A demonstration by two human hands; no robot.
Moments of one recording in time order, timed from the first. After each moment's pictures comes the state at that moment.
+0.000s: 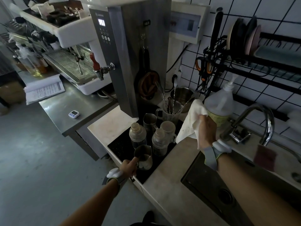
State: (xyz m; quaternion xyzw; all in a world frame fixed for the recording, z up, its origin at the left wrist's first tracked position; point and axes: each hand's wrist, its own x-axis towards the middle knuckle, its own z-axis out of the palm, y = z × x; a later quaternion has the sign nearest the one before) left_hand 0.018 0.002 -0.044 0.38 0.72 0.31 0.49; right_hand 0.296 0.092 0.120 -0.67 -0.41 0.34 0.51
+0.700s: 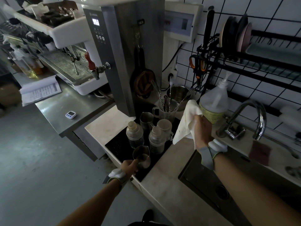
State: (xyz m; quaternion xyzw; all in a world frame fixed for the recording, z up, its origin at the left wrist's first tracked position) left_hand 0.029 -0.008 -0.042 0.40 0.75 0.25 0.47; right_hand 0.300 0.082 0.114 -0.68 -0.42 0.33 0.51
